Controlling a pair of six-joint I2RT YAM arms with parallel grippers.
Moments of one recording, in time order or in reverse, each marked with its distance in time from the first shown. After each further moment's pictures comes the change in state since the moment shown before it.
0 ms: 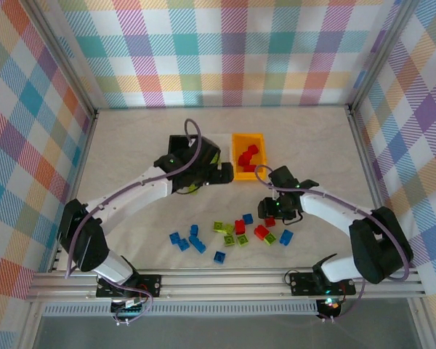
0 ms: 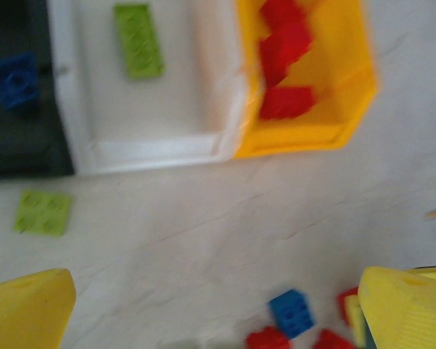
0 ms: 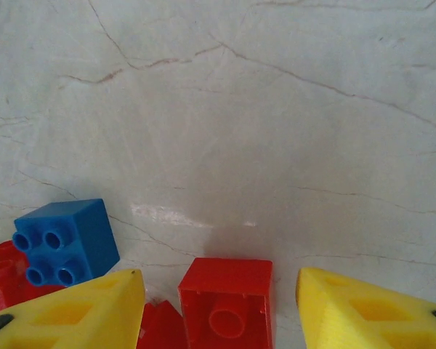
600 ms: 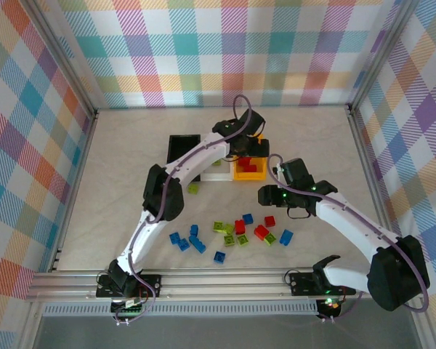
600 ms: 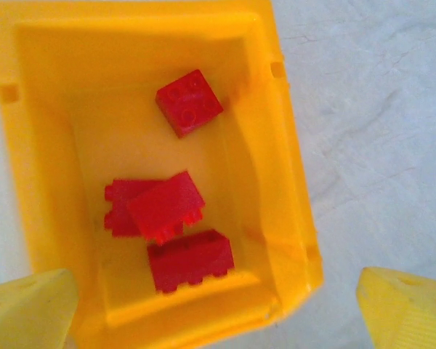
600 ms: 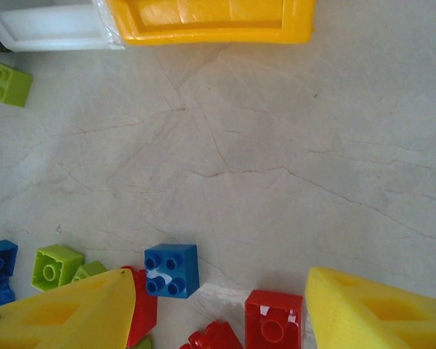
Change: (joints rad) left arm 0.011 0.828 1.038 -0.256 0.072 0.054; right arm -0.054 -0.211 0.033 0.047 -0.035 -0.056
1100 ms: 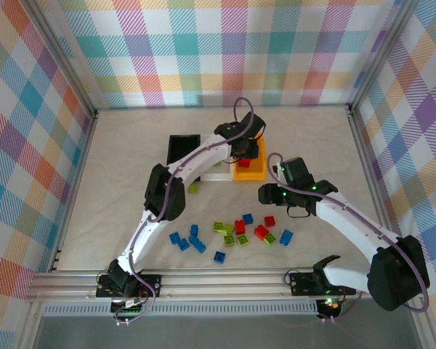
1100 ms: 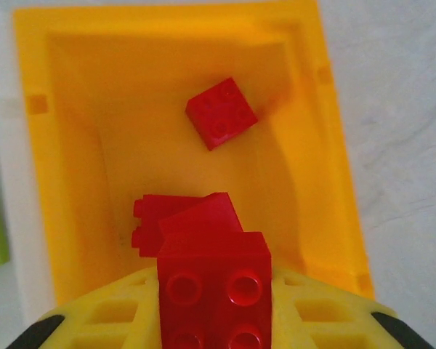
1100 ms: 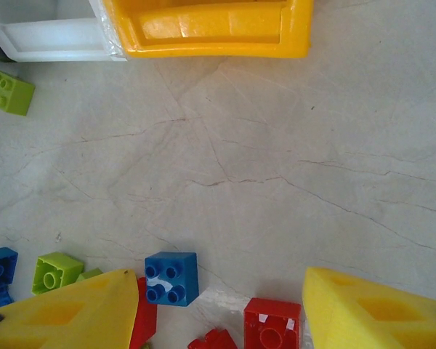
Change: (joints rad) left arm -0.001 0.070 0.040 -0.003 -0.077 0.019; right arm 0.000 -0.005 0.005 0.018 0.012 -0.002
